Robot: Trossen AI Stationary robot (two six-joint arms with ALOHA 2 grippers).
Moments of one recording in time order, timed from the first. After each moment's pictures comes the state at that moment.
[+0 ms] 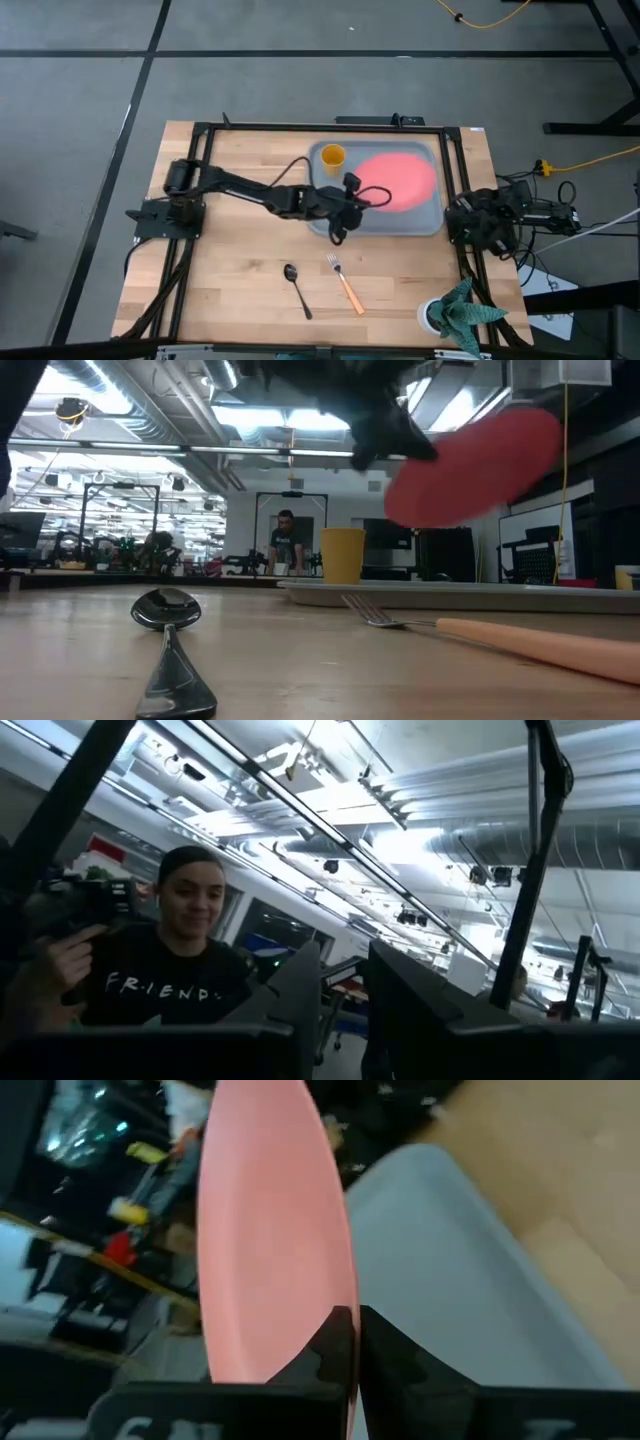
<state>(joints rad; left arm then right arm) -0.07 1.94 1.39 0.16 -0.33 0.77 -0.04 0.01 0.01 0.93 -0.90 0.34</state>
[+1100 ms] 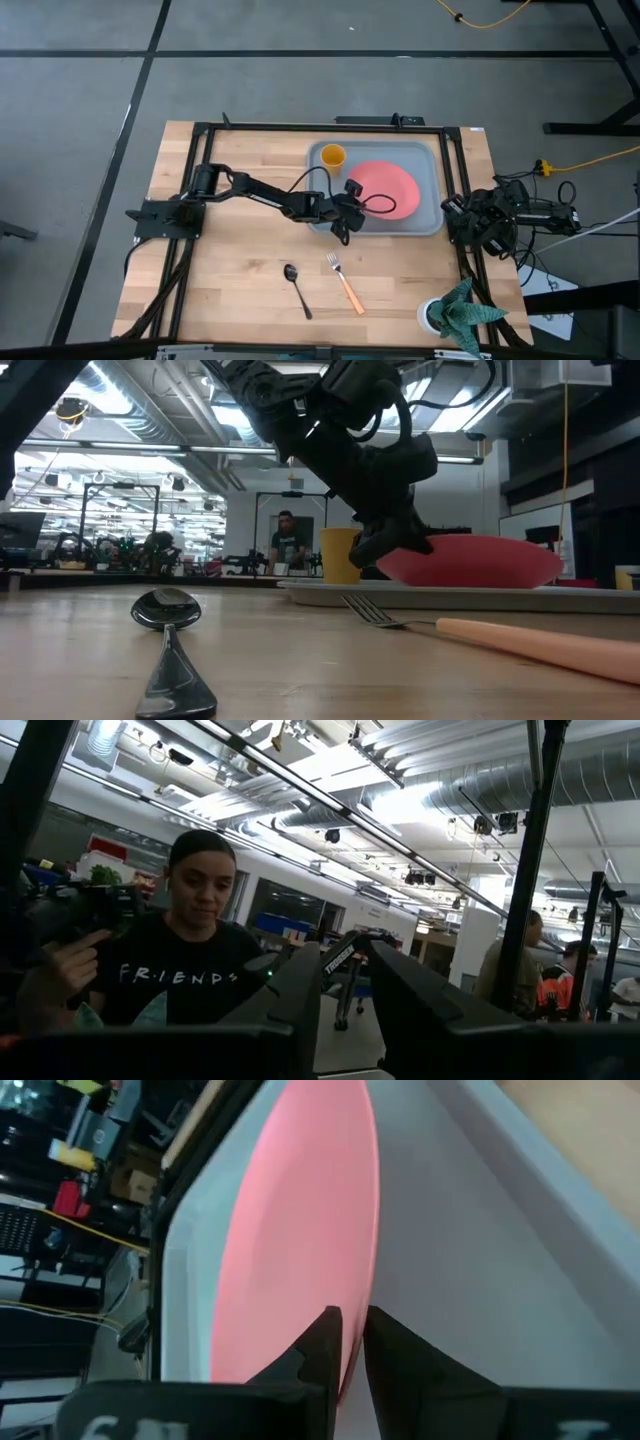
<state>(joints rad) -0.02 2.14 1.39 0.20 -0.38 0.76 -0.04 0.02 0.01 0.79 -0.91 0.36</state>
